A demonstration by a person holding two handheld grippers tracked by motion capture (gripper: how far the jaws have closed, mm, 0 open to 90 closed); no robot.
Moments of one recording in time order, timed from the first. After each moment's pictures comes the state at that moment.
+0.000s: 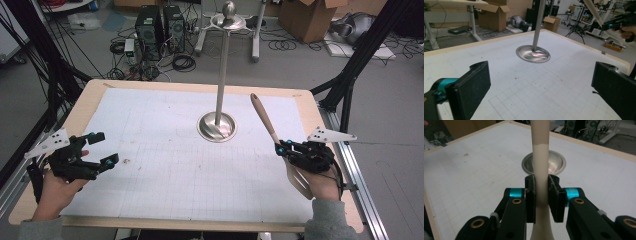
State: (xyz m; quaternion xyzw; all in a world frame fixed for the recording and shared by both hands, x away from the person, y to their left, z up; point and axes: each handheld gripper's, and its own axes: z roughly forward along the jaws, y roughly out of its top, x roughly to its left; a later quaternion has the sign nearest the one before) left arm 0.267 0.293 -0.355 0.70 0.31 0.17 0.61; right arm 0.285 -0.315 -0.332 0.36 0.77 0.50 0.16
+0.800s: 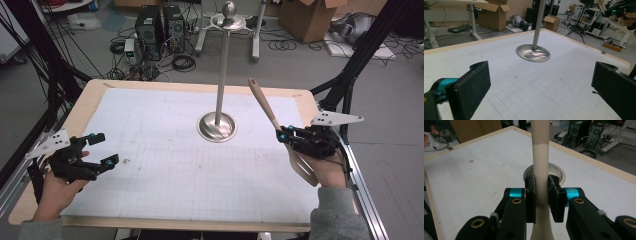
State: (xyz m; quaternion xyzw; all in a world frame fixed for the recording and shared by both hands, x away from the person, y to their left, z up) left arm 0.267 0.293 -0.358 0.70 0.32 0.16 0.62; right arm 0.300 -0.311 -0.291 0.33 0.78 0.50 0.17
